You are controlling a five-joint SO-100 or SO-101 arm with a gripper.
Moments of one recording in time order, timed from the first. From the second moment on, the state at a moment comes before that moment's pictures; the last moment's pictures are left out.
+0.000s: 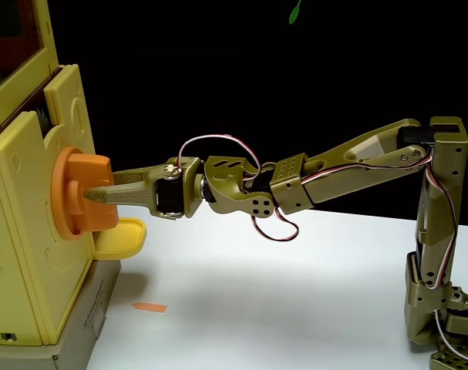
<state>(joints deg) 2.6 92.9 116.6 -27.2 -74.1</state>
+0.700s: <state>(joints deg) 0.3 91.5 116.4 -27.3 -76.2</state>
